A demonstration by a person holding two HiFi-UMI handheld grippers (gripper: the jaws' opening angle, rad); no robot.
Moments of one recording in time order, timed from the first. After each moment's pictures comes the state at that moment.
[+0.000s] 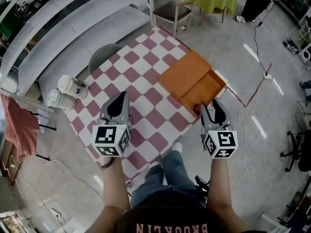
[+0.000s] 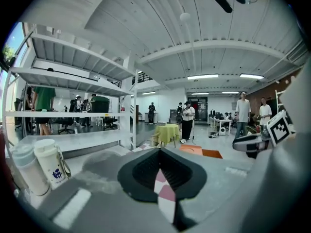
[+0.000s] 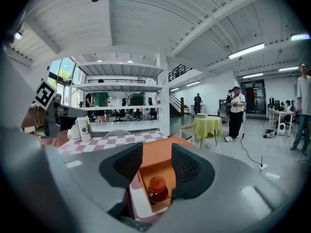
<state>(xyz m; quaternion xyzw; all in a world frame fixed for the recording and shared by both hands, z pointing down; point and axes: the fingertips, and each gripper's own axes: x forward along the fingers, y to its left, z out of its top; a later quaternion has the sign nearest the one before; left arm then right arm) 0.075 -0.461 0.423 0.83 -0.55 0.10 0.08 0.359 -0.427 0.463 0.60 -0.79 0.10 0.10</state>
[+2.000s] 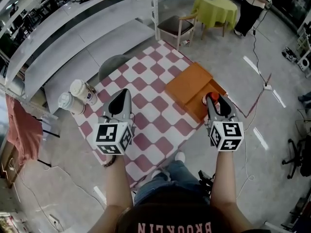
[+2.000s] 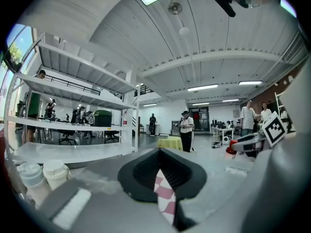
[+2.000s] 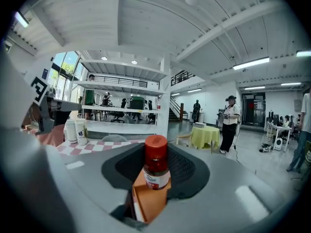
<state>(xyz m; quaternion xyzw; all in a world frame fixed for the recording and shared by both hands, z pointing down) 0.052 -0.457 0.358 0.83 -0.56 0.04 0.04 0.351 -0.445 0.400 0.61 -0.78 0.05 0.12</state>
